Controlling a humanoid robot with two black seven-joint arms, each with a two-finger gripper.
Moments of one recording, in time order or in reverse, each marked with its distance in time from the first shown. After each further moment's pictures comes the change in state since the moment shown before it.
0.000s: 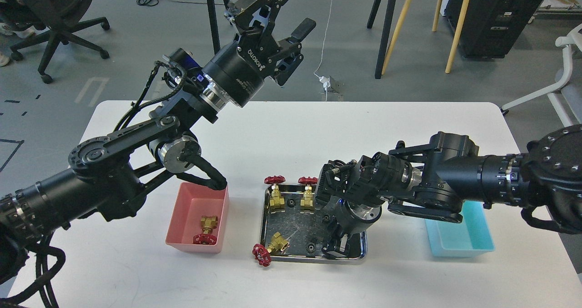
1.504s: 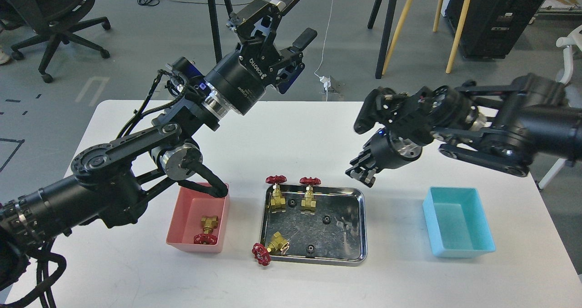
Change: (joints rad) left arm 0.025 -0.006 0.002 -0.018 0.002 -0.002 0.000; right arm 0.137 -0.442 0.180 0.143 0.007 0.000 -0.013
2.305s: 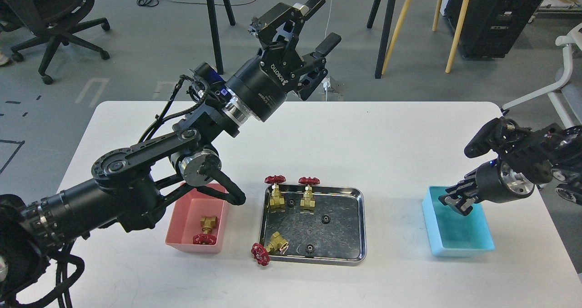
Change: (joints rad) left arm 0.000 -0.074 0.005 -0.002 0.000 0.005 0.000; right arm -0.233 -0.368 0.089 0.151 -0.065 0.000 -0.020
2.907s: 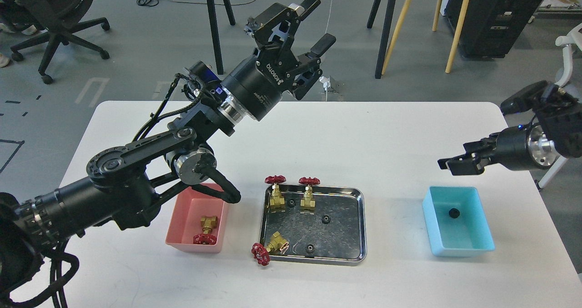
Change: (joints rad) left arm -0.018 0.027 0.011 0.013 0.002 -0.003 0.000; right arm -0.095 -0.128 0.371 -0.002 0.284 0.000 -0.002
